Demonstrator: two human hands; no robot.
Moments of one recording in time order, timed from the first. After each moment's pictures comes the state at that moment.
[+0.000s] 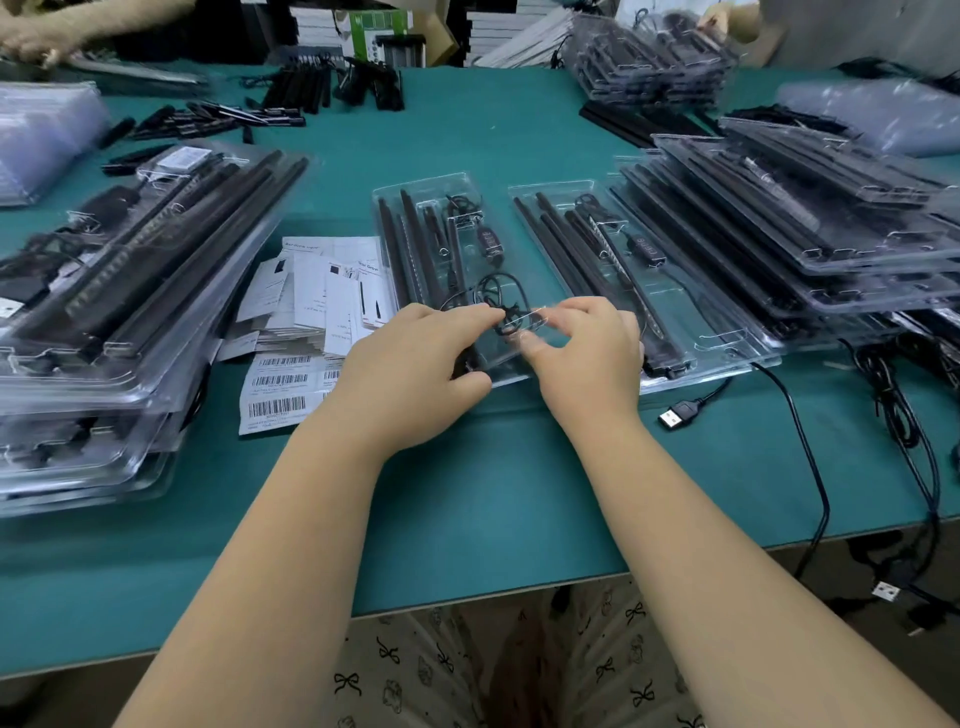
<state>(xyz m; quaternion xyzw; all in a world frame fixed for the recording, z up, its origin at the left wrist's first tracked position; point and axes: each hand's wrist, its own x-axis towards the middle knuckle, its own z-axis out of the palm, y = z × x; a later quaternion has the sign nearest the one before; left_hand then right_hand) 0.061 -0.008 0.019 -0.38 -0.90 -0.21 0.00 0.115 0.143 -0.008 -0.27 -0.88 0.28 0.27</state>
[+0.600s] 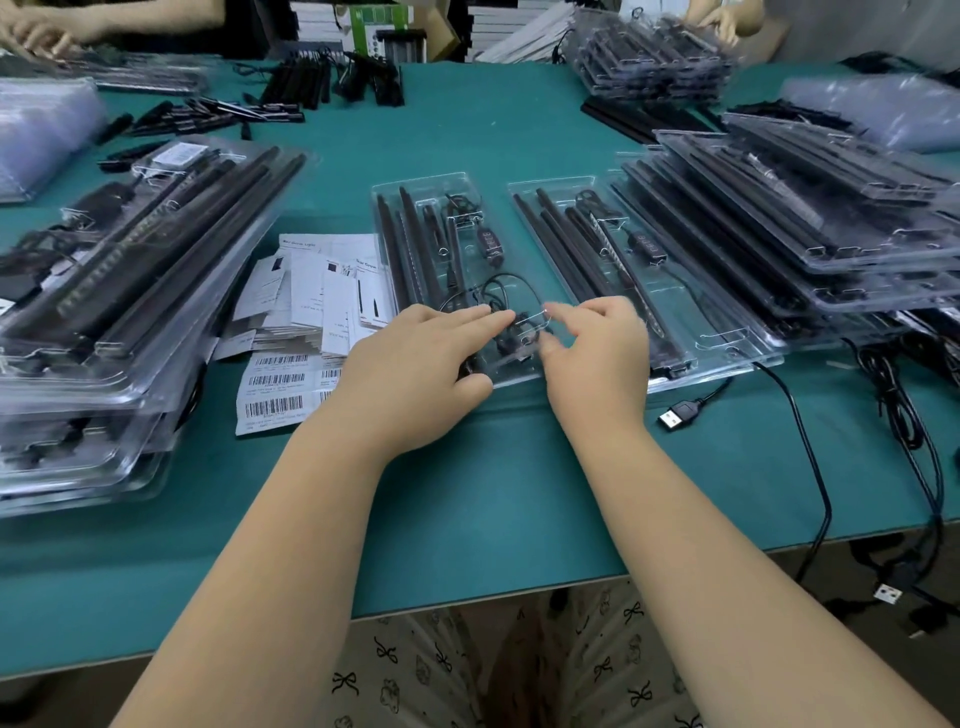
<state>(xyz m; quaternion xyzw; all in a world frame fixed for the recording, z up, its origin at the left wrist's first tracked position) 0.062 -0.005 0.016 -0.39 -0.91 -0.16 0.01 0.122 0.143 -0.006 -0.27 -0.88 0.27 0.29</state>
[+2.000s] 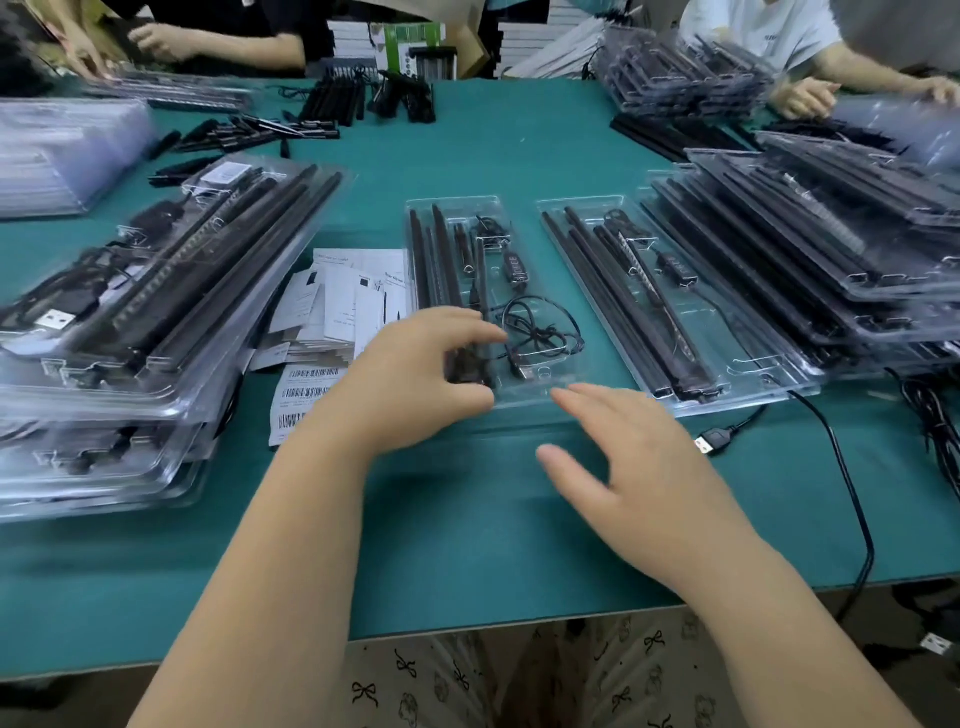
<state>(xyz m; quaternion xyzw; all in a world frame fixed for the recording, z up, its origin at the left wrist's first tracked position) 0.053 -0.024 0.033 -0.35 -0.88 -0.31 -0.04 0.192 0.127 0.010 -0.05 -0.97 0.18 0.15</state>
